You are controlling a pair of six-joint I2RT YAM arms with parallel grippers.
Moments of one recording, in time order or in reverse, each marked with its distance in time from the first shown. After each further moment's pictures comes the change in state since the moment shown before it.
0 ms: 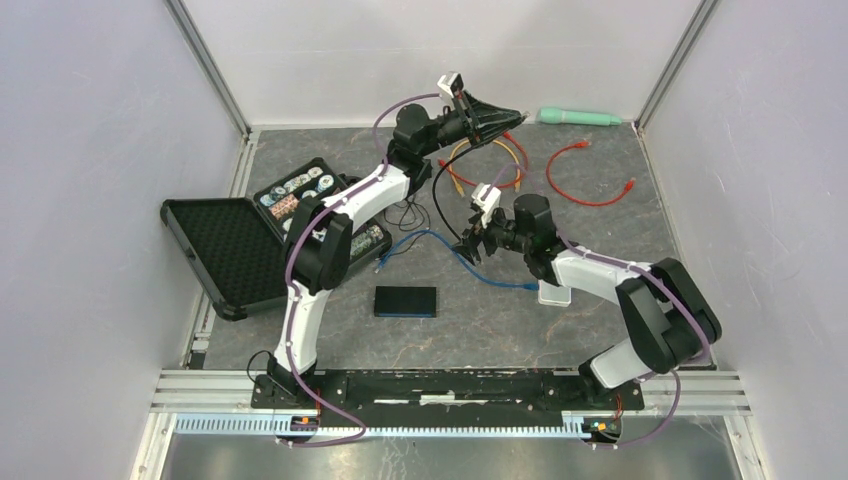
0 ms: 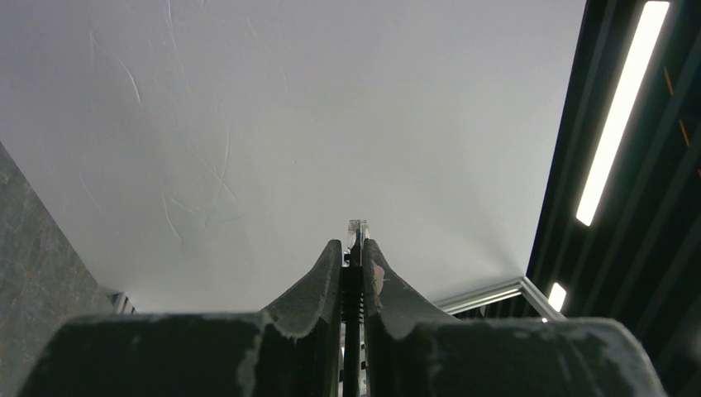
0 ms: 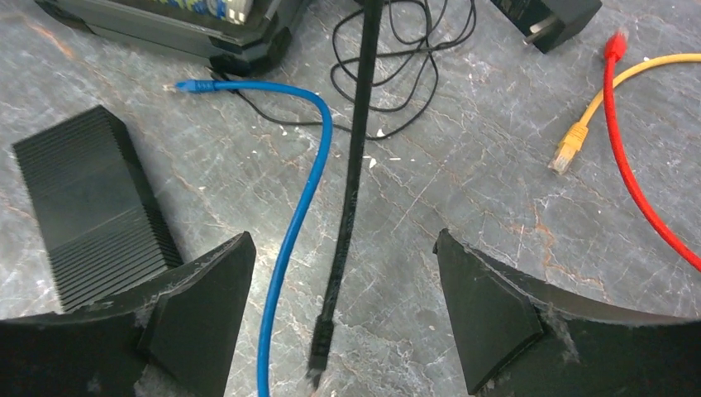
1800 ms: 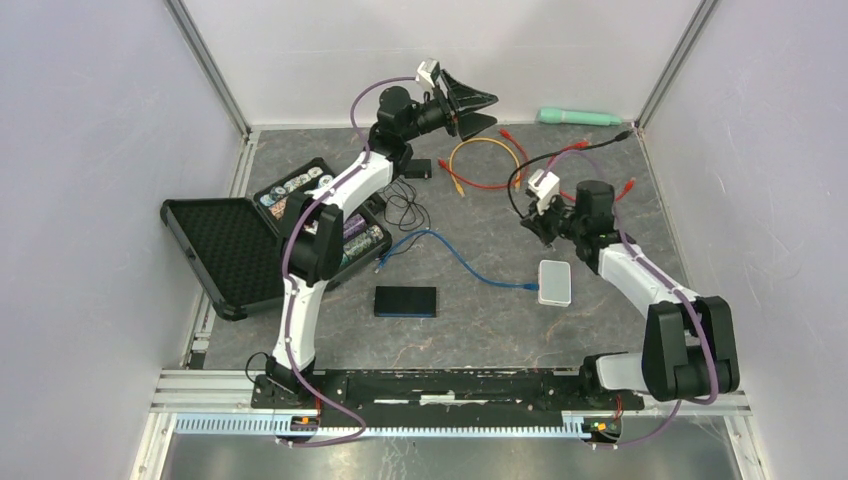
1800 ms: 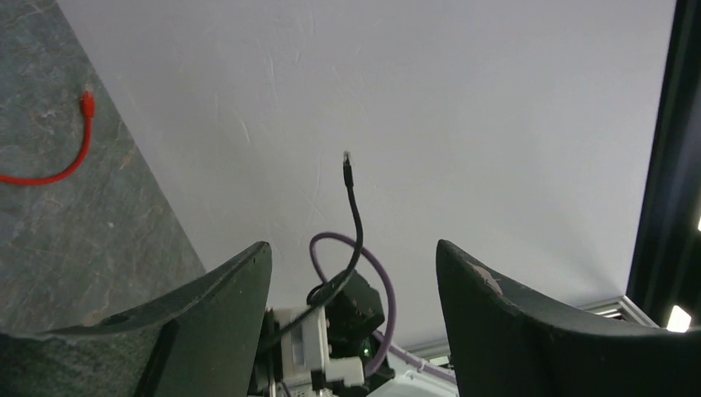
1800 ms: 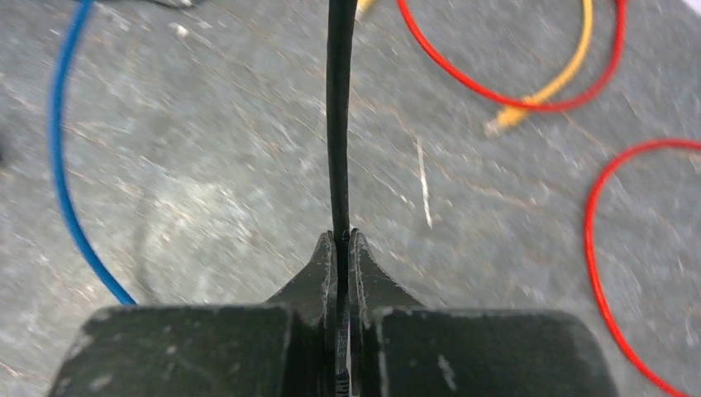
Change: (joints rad) left arm 0.113 0.034 0.093 -0.179 0.072 0.241; right arm -0.329 -0.157 0.032 -0.348 -0.049 -0.264
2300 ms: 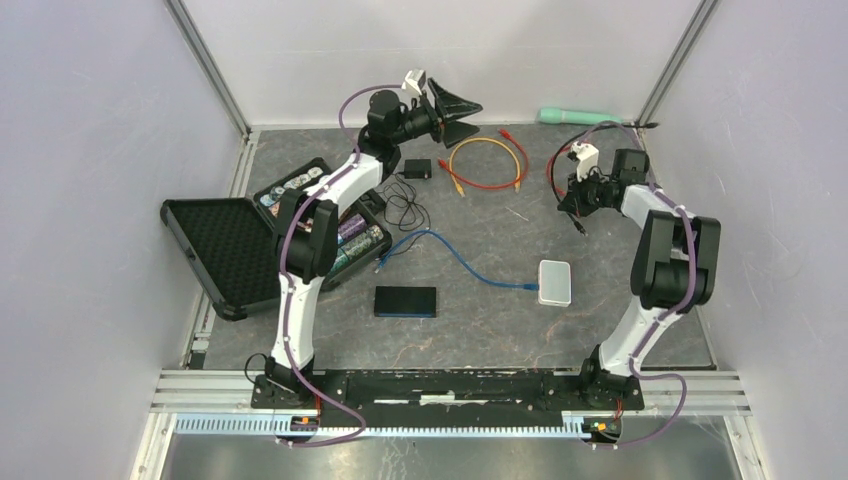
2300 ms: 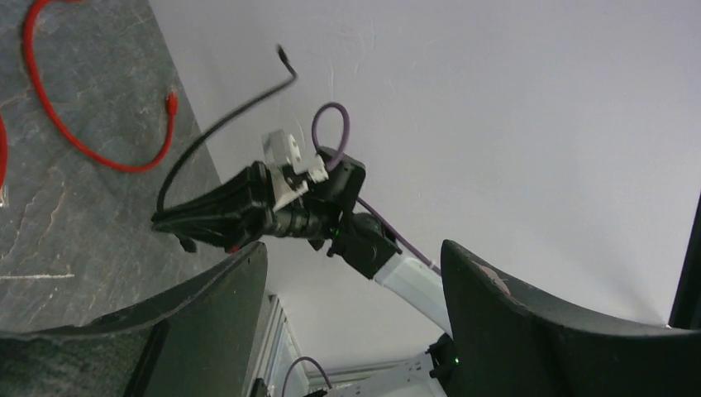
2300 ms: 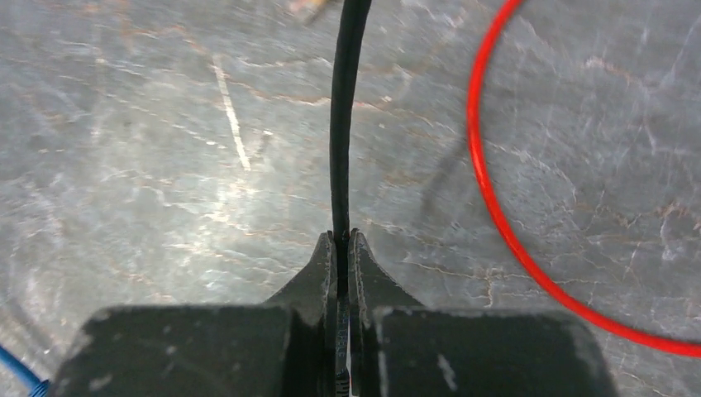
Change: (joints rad) left arm 0.053 0.006 -0.061 -0.052 0.044 0.092; right arm -0.327 0.469 0.442 -0.347 -0.106 -0.085
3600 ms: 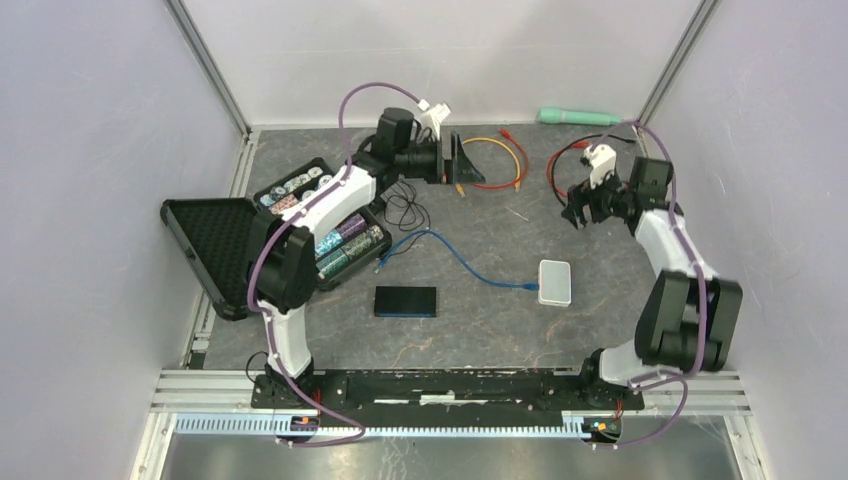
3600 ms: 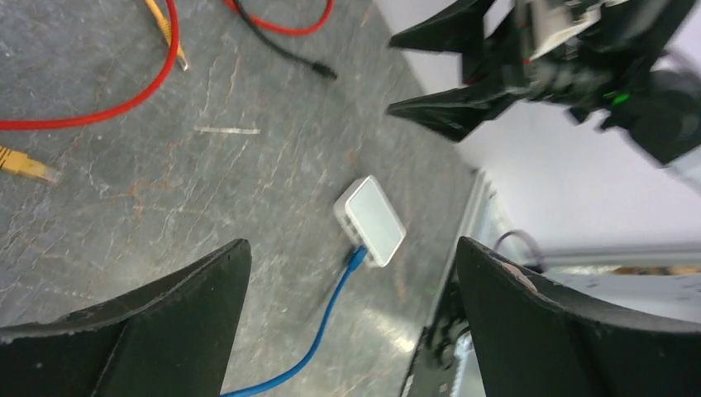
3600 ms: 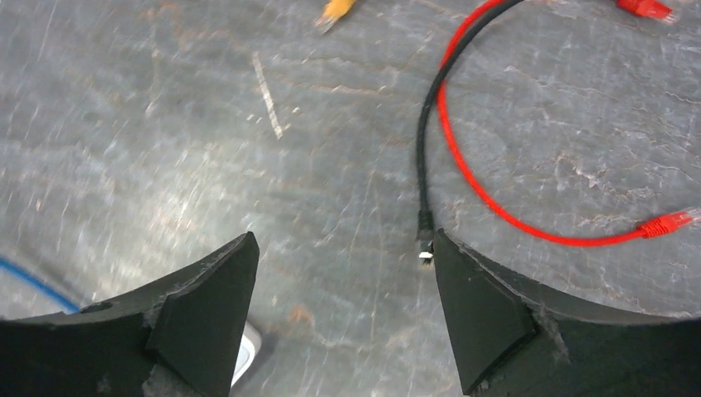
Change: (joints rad) left arm -0.063 -0.284 -0.217 -0.629 -0.018 0.885; right arm -0.039 -0.253 -0.093 -0.026 0.063 0.019
